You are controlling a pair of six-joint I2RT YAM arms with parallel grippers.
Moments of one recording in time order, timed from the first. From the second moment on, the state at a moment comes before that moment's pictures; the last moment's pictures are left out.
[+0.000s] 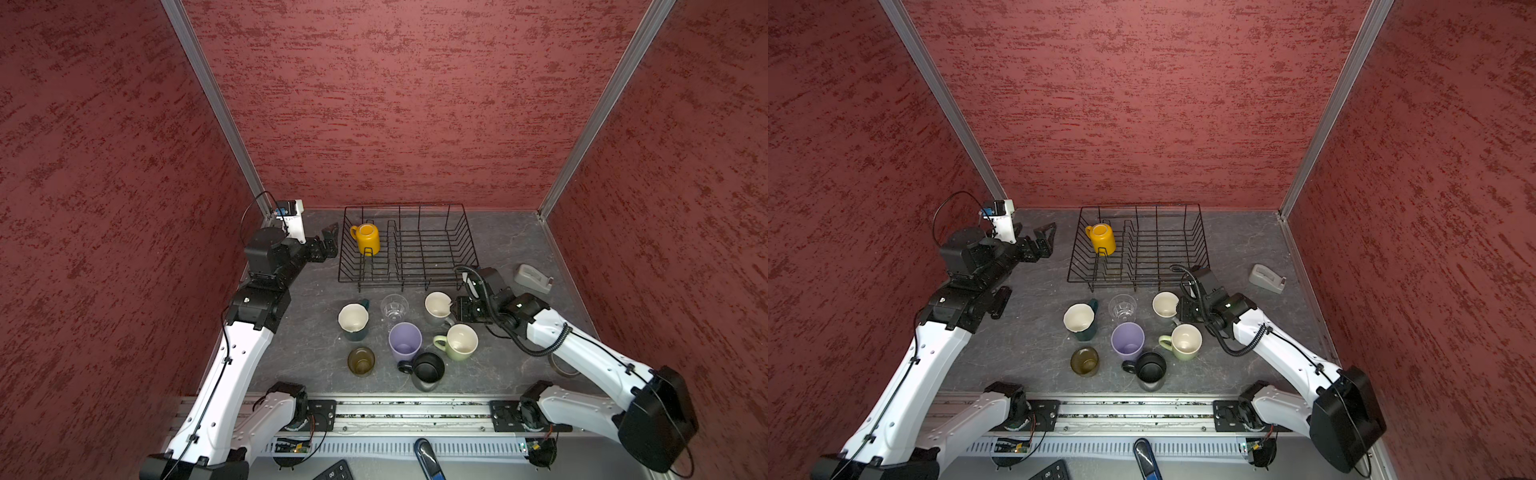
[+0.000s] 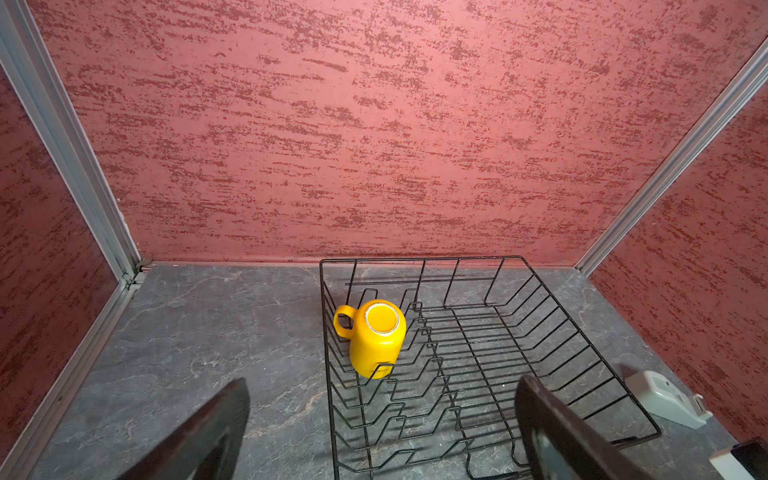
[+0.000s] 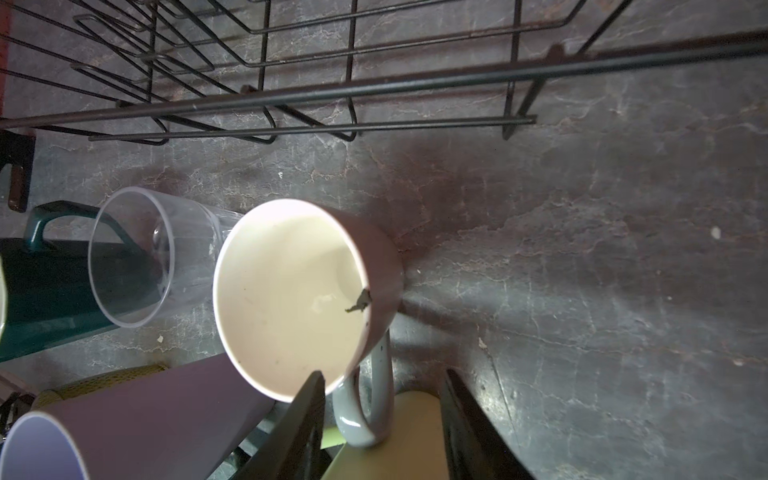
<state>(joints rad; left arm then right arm) -0.15 0.95 1.08 -0.33 0.08 -0.19 0.57 1.18 0.80 -0.60 -0.08 0.56</state>
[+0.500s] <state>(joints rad) -0.12 0.91 1.06 -0.31 0.10 -0.19 0.63 1.38 0.86 -0.50 -0.06 0.58</state>
